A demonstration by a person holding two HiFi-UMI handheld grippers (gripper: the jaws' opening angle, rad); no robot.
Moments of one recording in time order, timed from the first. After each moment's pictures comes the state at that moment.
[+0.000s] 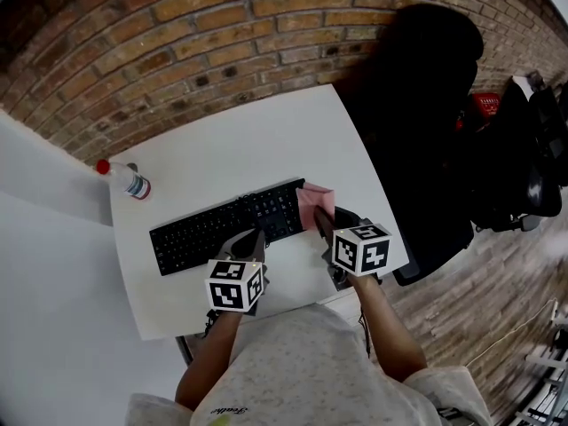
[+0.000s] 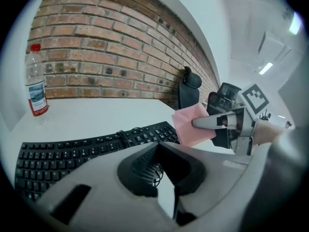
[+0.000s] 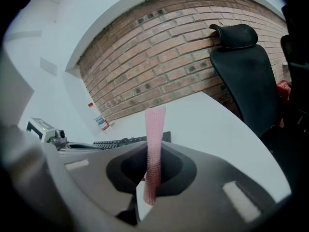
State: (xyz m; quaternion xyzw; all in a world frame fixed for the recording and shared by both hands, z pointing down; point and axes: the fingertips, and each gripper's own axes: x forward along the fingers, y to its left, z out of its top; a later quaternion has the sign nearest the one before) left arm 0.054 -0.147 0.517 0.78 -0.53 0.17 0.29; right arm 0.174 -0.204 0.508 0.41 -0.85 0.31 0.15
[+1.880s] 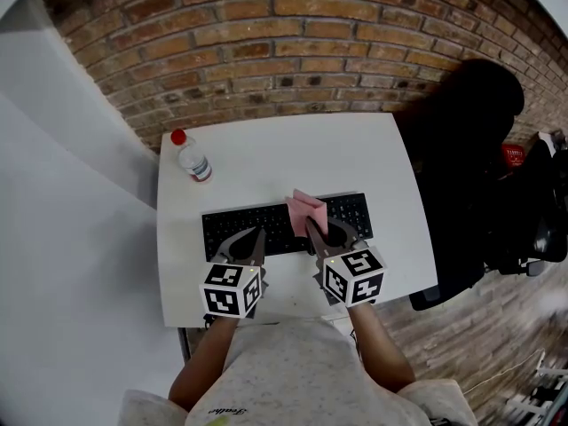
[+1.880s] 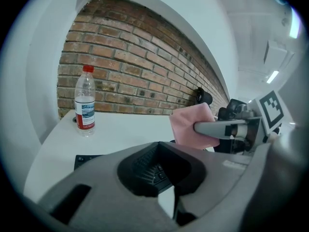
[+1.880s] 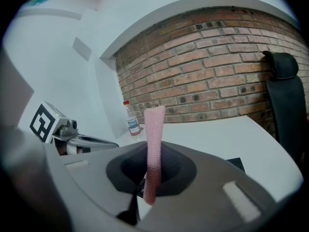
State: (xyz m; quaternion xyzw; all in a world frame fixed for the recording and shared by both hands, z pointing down) left arm -0.095 -0.108 0.465 0.76 -0.59 0.10 0.26; right arm -0.007 -0.150 0.438 0.33 -0.92 0.18 0.14
